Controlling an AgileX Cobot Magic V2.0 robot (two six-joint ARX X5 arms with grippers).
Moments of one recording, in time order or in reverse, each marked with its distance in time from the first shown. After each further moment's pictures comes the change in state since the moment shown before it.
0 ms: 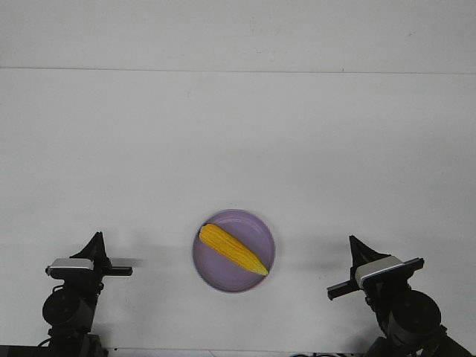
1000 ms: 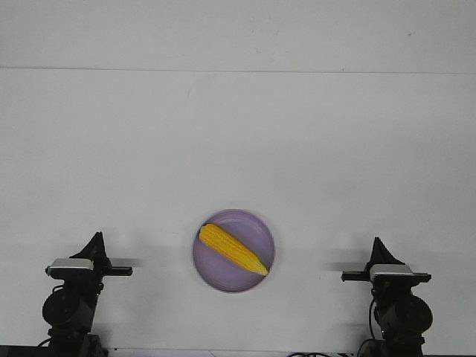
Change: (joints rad) left arm 0.000 0.000 0.000 -0.002 0.000 0.000; right arm -0.796 -0.322 -0.594 0.446 -0.475 -0.084
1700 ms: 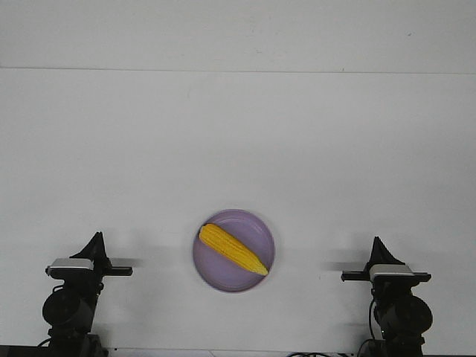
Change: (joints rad) left arm 0.000 0.000 0.000 0.000 0.000 0.000; right arm 0.000 0.000 0.000 0.004 0.000 0.000
